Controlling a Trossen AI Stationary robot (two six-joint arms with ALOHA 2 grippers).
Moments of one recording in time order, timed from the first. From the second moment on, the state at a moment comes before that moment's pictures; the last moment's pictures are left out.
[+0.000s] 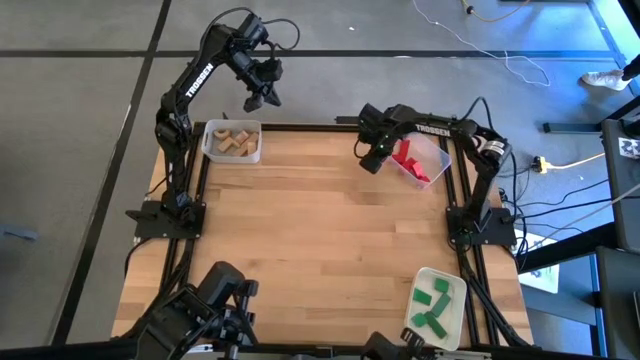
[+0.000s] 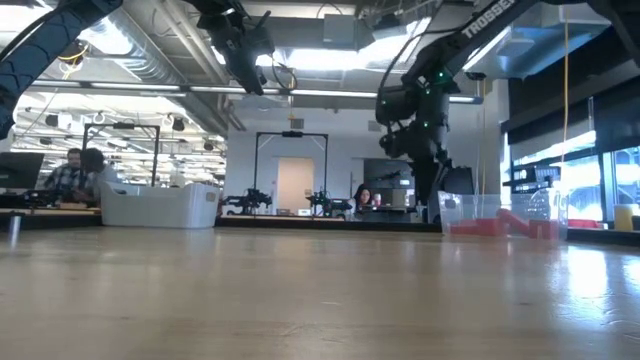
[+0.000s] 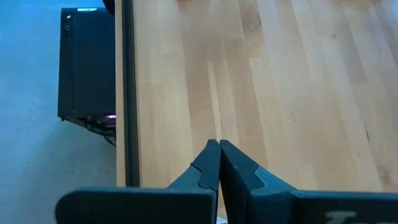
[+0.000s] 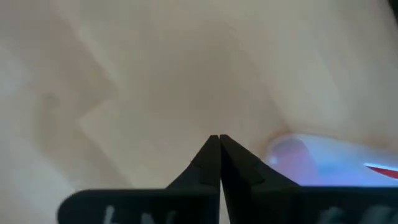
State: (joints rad) left arm 0.99 2.00 2.31 -1.55 0.59 0.94; right arm -0.65 1.85 1.35 -0.94 -0.05 -0.03
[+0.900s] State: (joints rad) left arm 0.99 2.00 2.31 -1.55 0.58 0.95; right arm -0.75 1.87 1.35 -0.96 0.17 -0.04
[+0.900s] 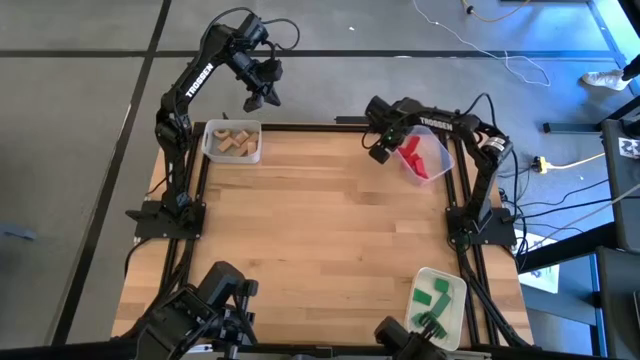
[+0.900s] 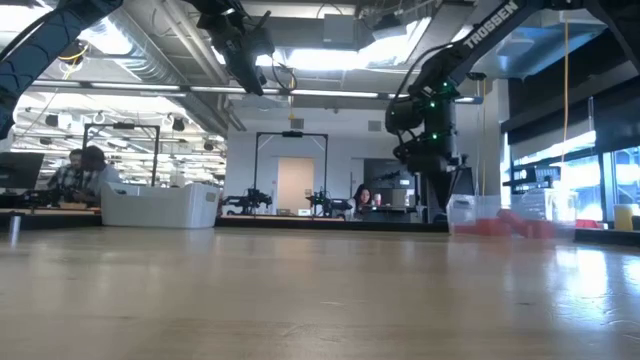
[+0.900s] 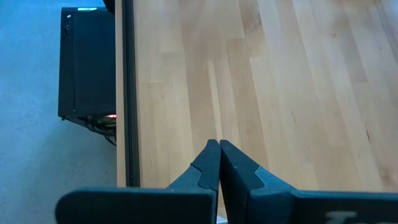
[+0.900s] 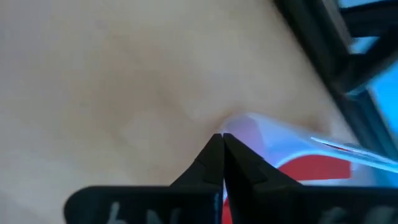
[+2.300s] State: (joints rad) left arm 0.99 2.00 2.31 -1.55 0.58 0.94; right arm -0.87 1.87 1.39 -1.04 0.34 0.11
